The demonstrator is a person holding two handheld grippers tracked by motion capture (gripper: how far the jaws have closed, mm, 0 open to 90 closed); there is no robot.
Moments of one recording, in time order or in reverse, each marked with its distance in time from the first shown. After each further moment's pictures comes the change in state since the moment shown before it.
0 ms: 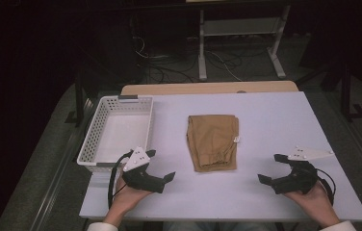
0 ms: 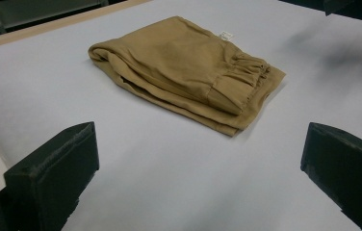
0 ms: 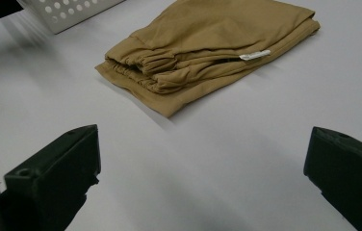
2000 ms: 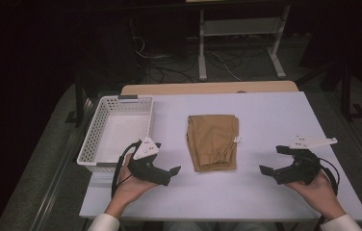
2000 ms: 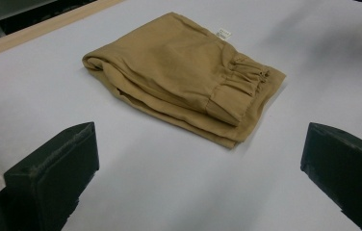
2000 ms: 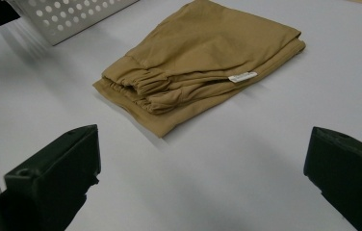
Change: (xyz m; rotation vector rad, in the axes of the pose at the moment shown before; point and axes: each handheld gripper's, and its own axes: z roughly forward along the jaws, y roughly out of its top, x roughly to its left) left arm -0.002 0.037 0.010 0.091 -0.007 0.047; right arm -0.004 0.031 -0.007 0.027 -0.010 0.001
